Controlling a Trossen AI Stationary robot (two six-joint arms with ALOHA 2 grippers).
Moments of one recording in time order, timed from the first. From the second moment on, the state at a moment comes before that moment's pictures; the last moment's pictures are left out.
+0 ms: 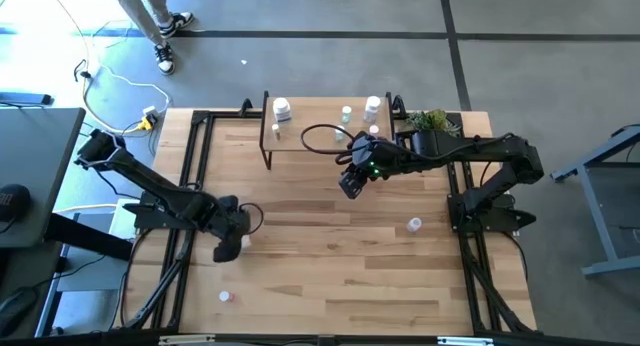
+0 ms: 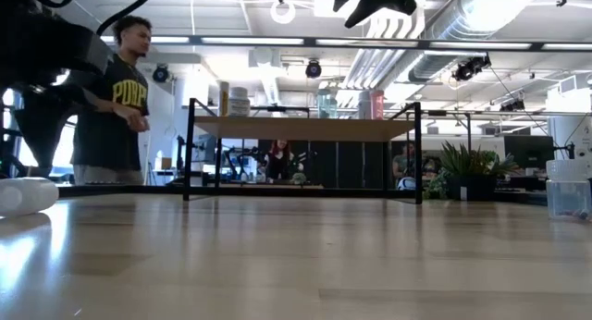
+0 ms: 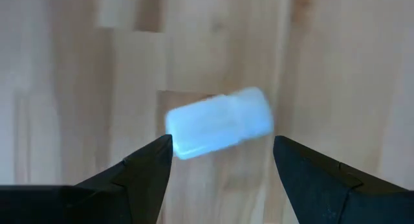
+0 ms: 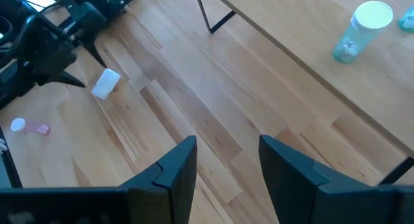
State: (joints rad) left arm -0.37 1.14 0.60 -0.78 -0.09 -0.57; right arm 0.03 1.56 1.65 -0.99 0.23 0.68
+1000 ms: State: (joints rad) left arm -0.34 1.26 0.81 -0.91 0.00 0.00; right arm 0.03 1.56 1.65 -0.98 0.26 0.68
